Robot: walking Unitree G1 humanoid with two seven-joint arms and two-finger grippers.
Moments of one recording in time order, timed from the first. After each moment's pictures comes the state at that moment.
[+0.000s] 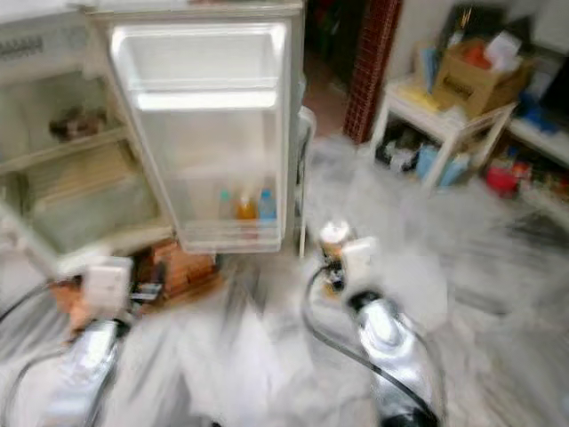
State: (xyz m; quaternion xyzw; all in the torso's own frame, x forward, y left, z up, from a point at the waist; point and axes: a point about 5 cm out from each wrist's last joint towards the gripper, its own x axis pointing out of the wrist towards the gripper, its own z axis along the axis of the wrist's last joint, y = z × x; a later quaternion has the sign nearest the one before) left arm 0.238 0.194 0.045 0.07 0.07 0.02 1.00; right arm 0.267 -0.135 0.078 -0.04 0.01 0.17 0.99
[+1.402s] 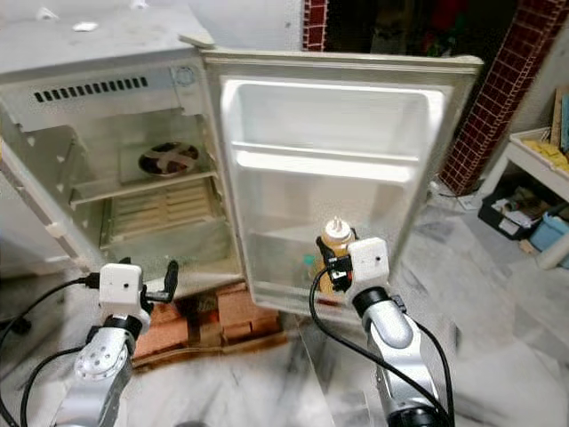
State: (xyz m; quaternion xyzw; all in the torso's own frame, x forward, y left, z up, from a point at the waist) left arm 0.243 0.181 0.045 0.06 0.06 0.00 1.00; right arm 0.267 -0.153 0.072 -0.04 0.02 0.15 0.99
